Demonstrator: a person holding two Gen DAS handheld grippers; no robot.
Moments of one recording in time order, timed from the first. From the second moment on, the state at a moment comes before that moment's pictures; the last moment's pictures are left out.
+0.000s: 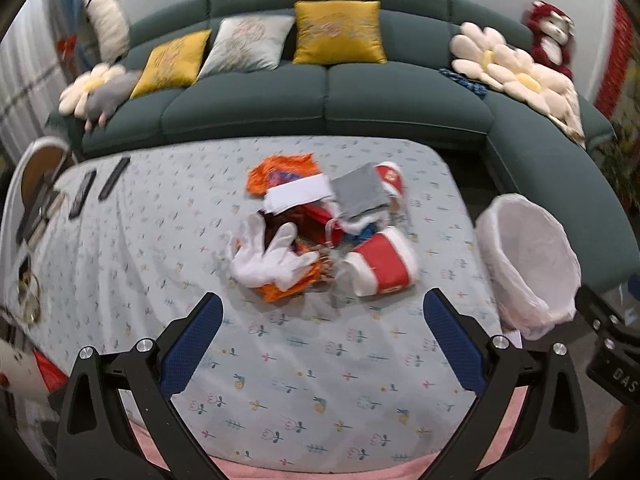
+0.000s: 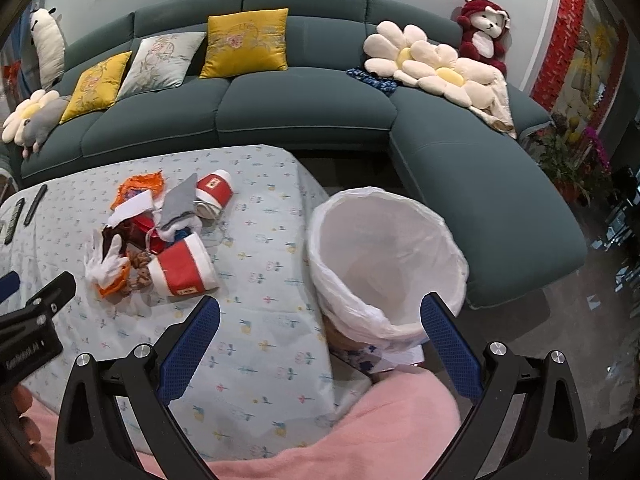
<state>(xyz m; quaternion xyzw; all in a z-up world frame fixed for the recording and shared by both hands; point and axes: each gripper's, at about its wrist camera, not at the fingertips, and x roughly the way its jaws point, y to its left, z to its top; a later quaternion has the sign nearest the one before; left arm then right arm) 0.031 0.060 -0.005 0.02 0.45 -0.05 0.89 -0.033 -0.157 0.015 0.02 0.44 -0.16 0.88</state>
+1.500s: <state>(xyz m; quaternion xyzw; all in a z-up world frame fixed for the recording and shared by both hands) 0.142 0.145 -0.130 -0.10 0.56 -0.07 0.82 0.105 -0.040 -0.136 0.03 0.54 -0.07 0.84</state>
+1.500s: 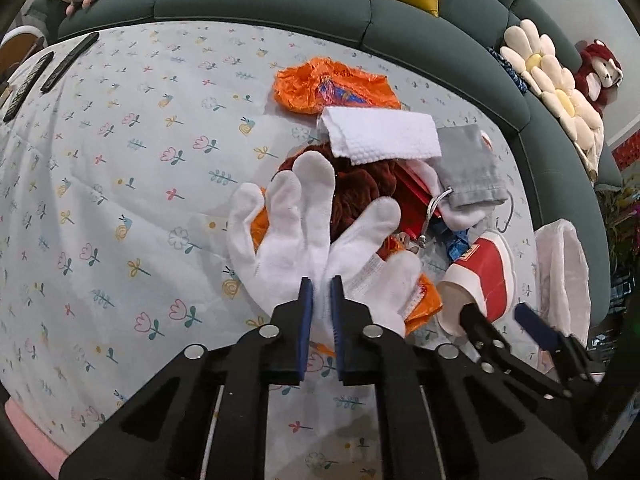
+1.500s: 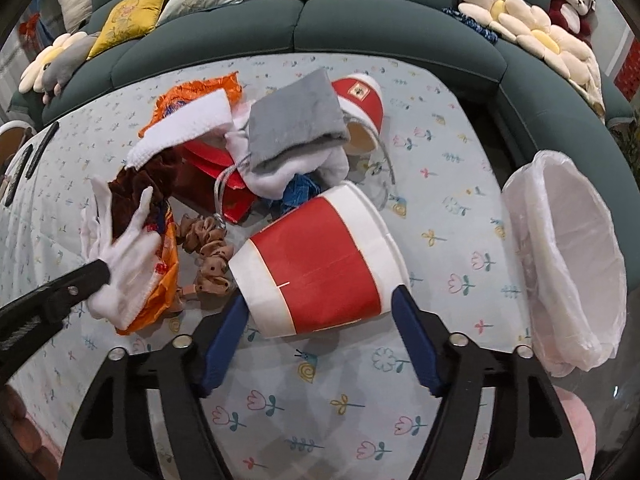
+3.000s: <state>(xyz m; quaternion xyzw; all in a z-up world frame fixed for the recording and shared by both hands) 0.093 -0.050 -0.001 0.00 0.45 -0.20 0.87 0.026 -0.208 -0.021 0.16 0.43 -0.10 0.88</state>
